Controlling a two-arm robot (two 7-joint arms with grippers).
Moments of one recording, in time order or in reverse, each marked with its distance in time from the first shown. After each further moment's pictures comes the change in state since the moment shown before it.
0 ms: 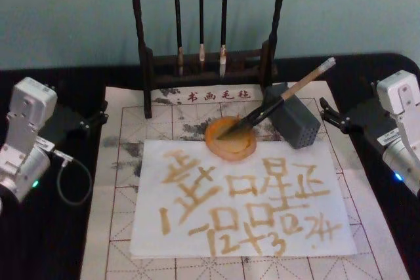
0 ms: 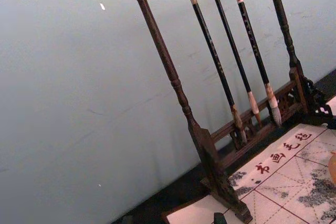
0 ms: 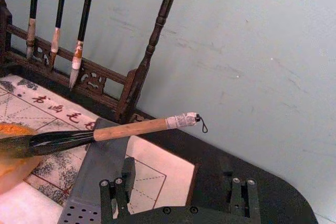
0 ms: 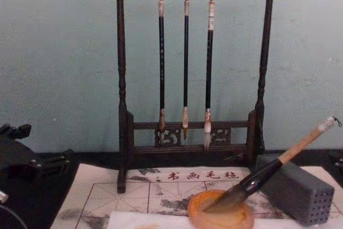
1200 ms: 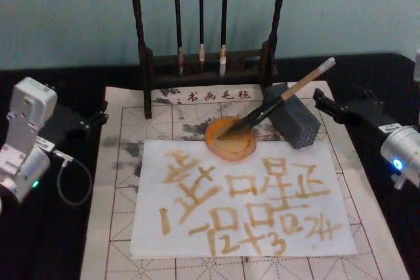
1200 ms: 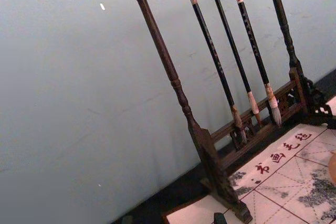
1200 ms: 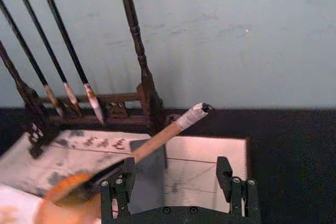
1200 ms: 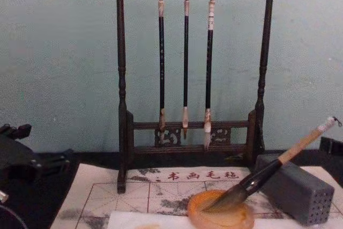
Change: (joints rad) left arm 0.000 0.000 0.000 0.000 0.000 0.000 0.000; right arm -0.044 -0.120 0.192 -0.064 0.391 0.251 0.180
